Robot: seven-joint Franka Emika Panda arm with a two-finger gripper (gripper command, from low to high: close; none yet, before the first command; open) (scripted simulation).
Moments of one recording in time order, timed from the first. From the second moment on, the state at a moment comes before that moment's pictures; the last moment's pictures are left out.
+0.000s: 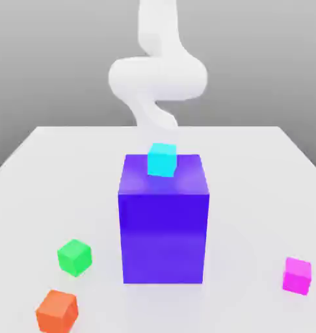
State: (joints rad) arm 0.04 -0.71 0.01 -2.32 0.00 2.34 0.75
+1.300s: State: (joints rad) arm 0.48 0.41 0.13 -2.45 -0.18 2.85 0.34
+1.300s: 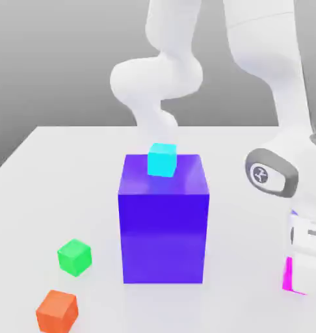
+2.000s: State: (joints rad) arm 0.05 0.14 -0.14 -2.44 -0.38 2.69 -0.41
